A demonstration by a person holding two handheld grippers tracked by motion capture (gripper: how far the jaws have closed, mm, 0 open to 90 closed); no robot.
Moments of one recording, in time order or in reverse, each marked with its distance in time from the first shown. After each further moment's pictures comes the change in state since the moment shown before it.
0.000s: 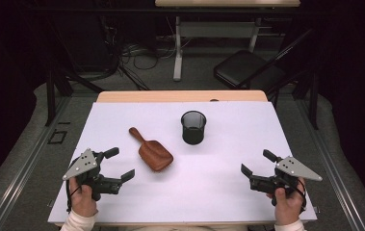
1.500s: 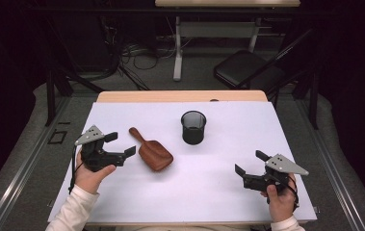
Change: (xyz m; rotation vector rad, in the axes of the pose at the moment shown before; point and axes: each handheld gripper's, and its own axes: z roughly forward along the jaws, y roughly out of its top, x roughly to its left) left arm 0.042 0.033 0.032 0.162 0.147 -0.147; right arm 0.002 -0.010 0.021 0.075 0.012 -0.011
